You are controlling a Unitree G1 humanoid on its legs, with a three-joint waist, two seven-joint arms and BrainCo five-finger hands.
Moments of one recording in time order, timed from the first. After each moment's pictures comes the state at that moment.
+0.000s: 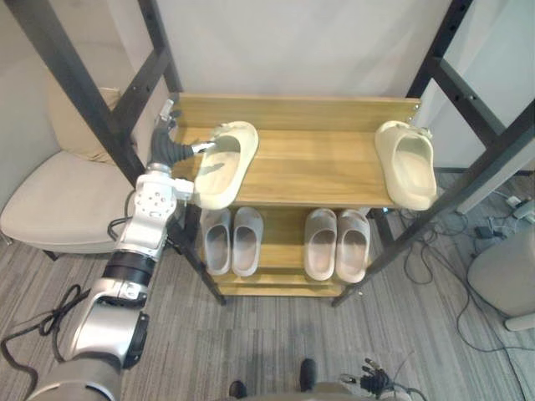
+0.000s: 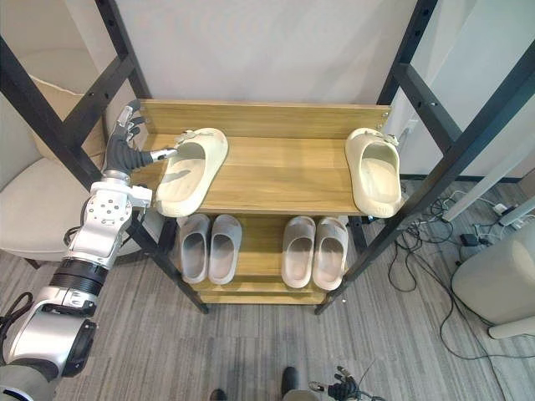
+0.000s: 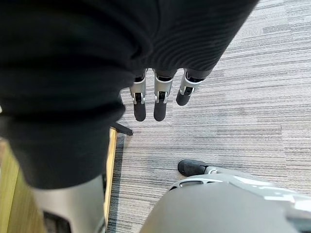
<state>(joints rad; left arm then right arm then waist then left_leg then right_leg) -0.70 0.49 -0.12 0.56 0.02 -0.16 0.21 0.12 -0.12 -0.11 1.04 -0.08 -0.10 -0.03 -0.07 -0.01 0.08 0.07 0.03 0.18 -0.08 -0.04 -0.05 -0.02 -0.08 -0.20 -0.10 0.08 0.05</state>
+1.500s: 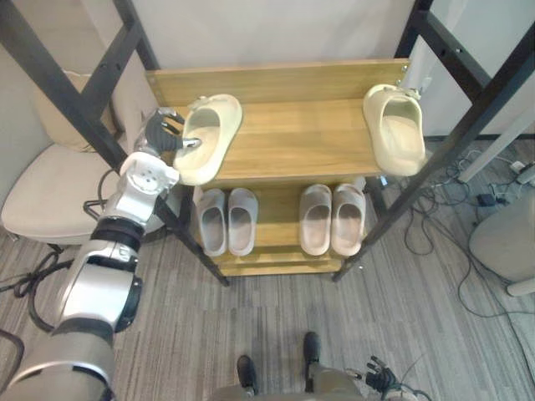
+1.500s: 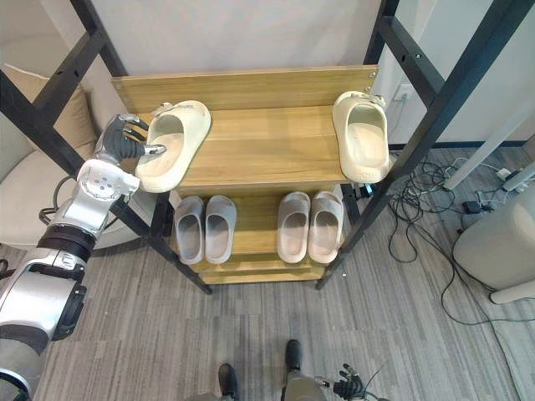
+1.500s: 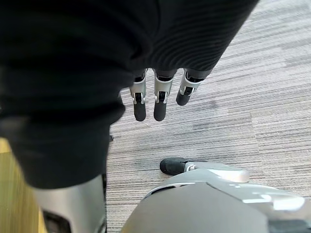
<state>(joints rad) -0.94 0.56 -0.23 0.90 0.15 -0.11 0.17 0.14 -0.12 -0.15 1.00 -0.02 -0.11 -0.02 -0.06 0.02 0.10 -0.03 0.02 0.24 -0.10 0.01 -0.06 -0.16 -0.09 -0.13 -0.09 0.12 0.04</state>
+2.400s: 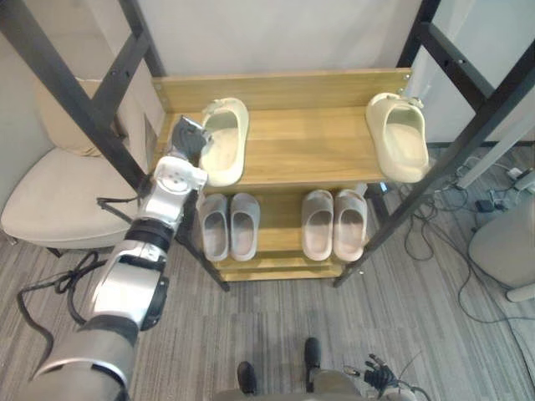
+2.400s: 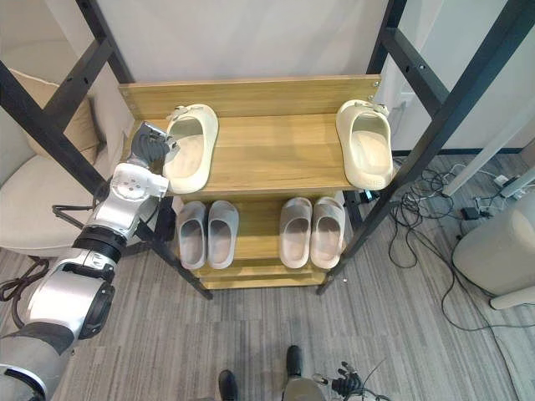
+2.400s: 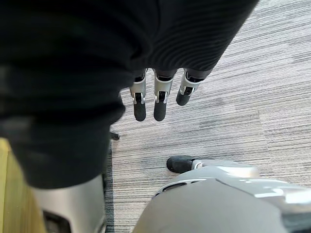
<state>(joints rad) -0.95 0.40 -0.19 0.90 0.06 -0.08 0.20 0.12 -0.11 -0.15 1.00 -0.02 -0.09 -0.02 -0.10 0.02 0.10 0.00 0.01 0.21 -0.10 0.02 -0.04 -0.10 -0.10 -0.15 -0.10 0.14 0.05</state>
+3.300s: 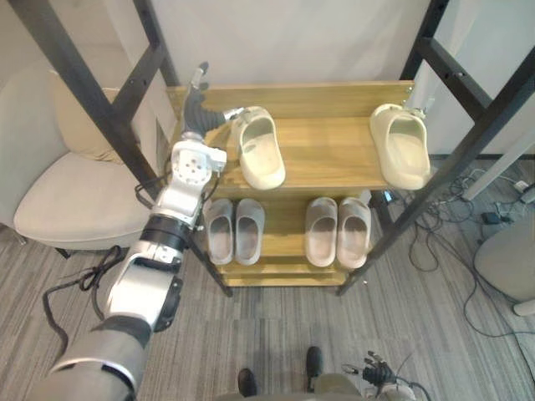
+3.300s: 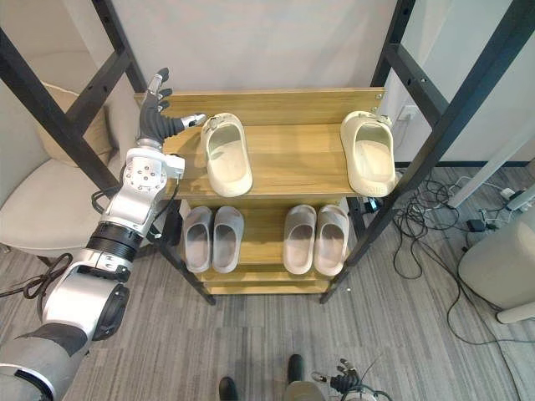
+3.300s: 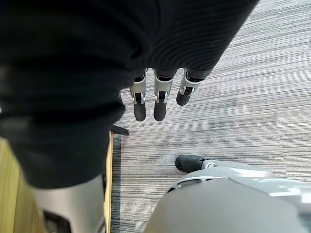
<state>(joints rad) -0.94 0.33 -0.13 0.66 0.06 -0.08 0.30 0.11 -0.12 -0.10 1.00 -0.01 -0.08 -0.04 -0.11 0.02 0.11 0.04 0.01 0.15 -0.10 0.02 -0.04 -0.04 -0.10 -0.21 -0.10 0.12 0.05</state>
